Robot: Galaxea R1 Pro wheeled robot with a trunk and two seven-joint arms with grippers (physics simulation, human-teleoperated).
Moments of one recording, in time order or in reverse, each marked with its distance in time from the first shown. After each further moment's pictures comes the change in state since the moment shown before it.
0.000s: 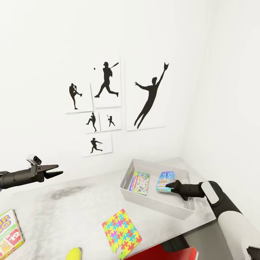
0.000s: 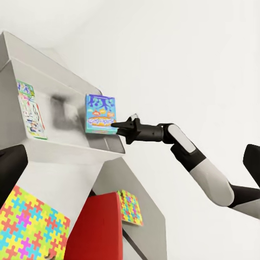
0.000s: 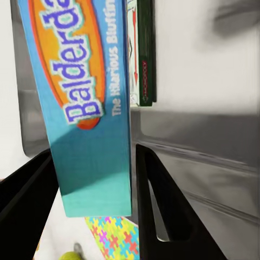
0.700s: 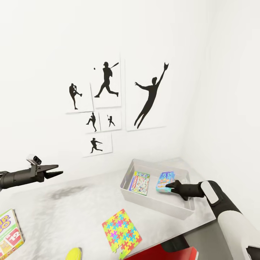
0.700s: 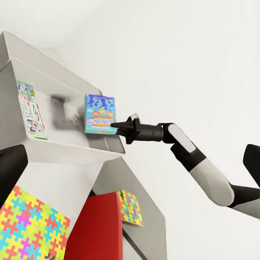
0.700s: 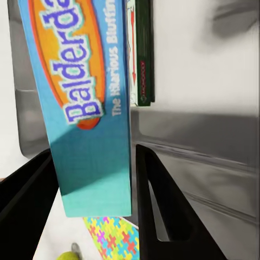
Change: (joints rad) left arm 0.000 0.000 0.000 0.000 0.000 0.000 0.000; right arm -0.003 0.002 0.003 0.000 0.005 0.000 -0.006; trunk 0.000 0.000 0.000
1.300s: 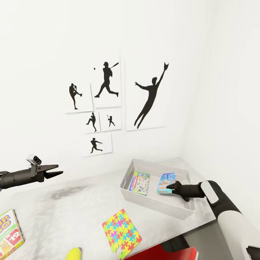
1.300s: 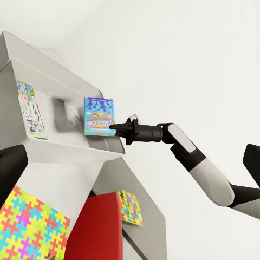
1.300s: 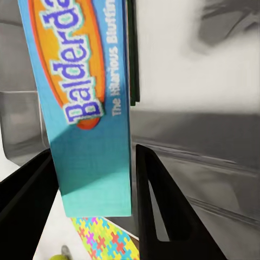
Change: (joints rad) left arm 0.000 0.000 0.000 0.000 0.000 0.000 0.000; right arm 0.000 0.000 0.002 0.001 -0.005 0.000 -0.052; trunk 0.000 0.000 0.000
